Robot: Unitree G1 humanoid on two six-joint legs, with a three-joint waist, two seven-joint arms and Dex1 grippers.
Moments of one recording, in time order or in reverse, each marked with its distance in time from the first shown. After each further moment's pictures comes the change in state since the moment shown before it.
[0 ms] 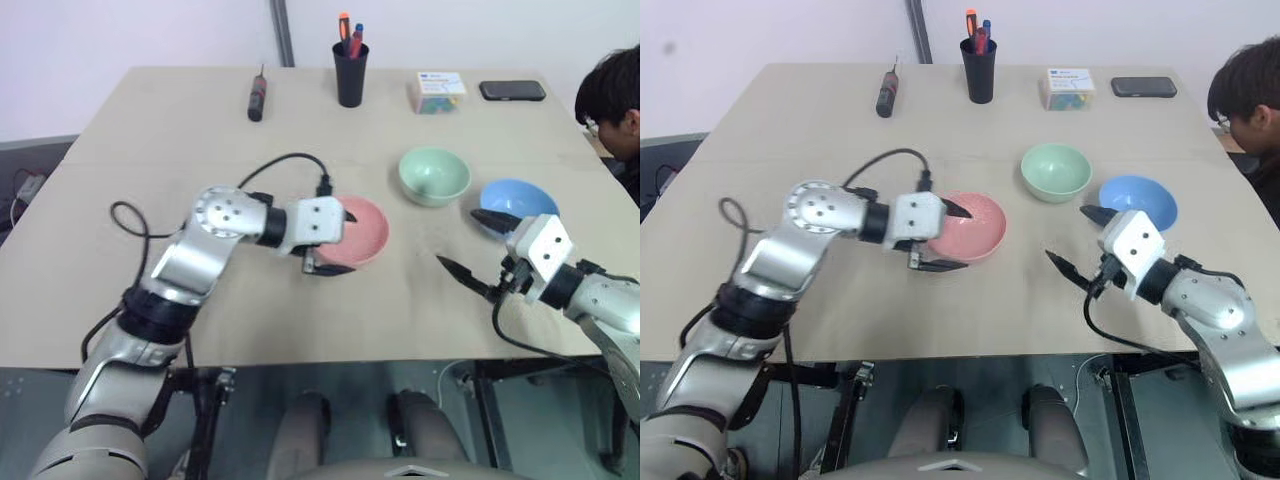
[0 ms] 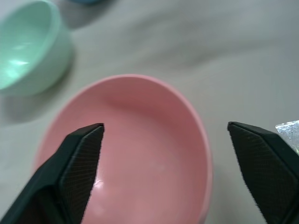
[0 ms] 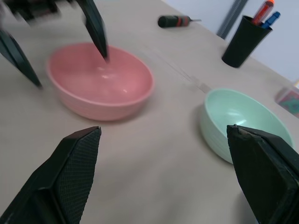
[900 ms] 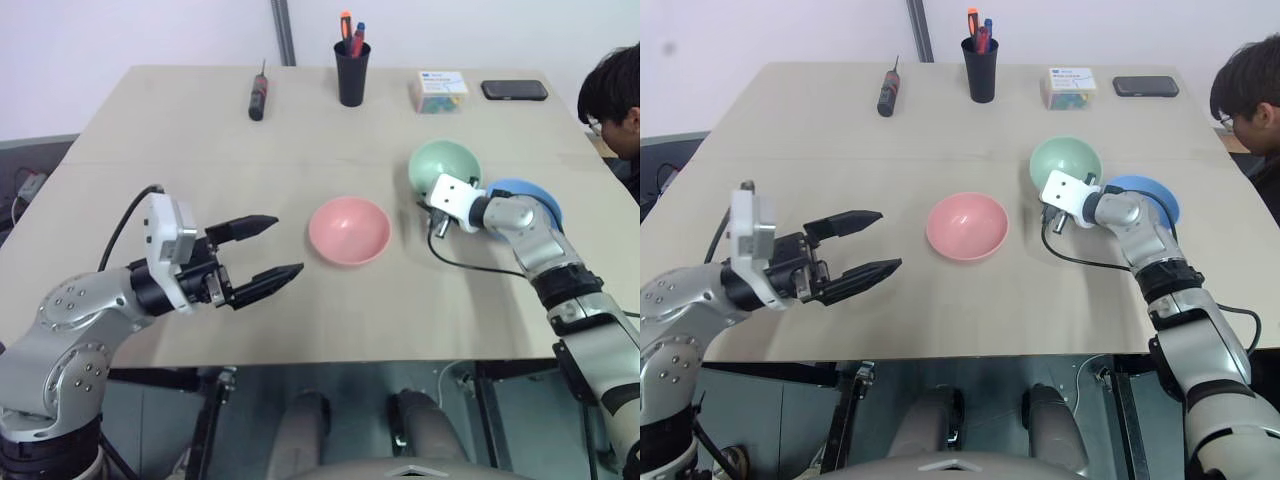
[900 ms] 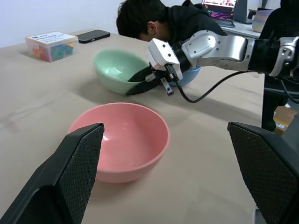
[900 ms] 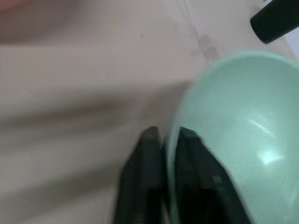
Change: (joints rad) left arm 0.599 0.007 0.652 -0.398 -0.678 0.274 0.273; right arm -0.746 0.198 0.370 1.219 -0.463 -0.571 0.093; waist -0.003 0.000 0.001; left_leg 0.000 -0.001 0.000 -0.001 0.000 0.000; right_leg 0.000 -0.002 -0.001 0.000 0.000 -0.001
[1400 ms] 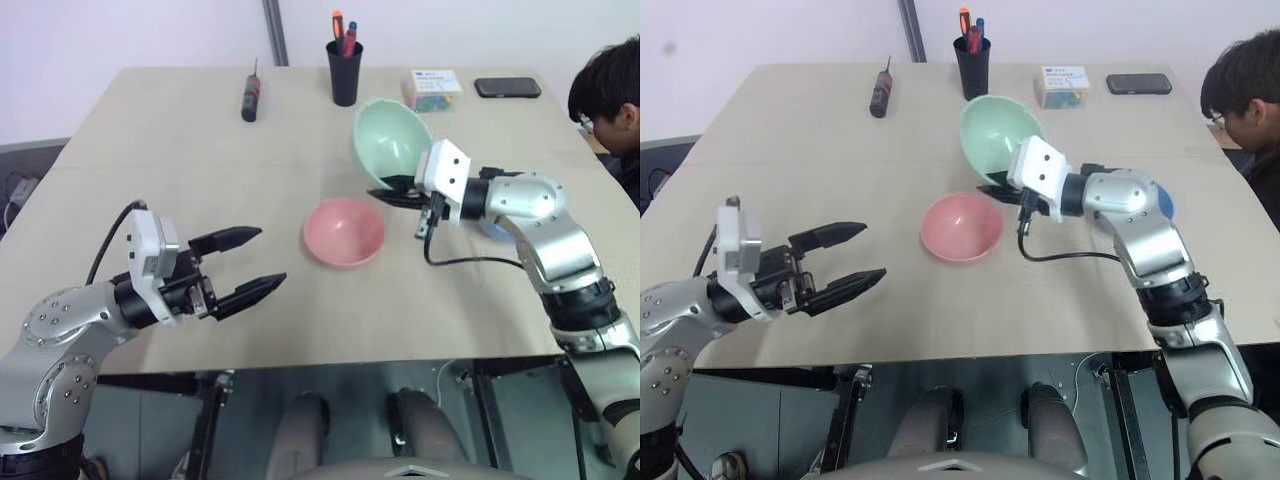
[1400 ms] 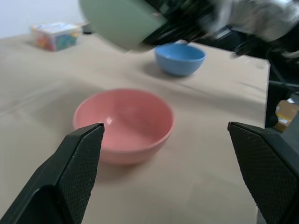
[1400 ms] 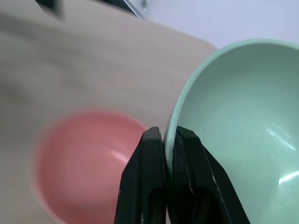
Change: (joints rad) left arm 0.092 0.047 0.015 0.112 0.028 -0.137 -0.057; right arm 0.140 0.010 -0.064 -0.899 0.397 0.520 0.234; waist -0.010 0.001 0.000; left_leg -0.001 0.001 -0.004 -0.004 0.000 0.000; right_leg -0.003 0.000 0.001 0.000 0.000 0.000
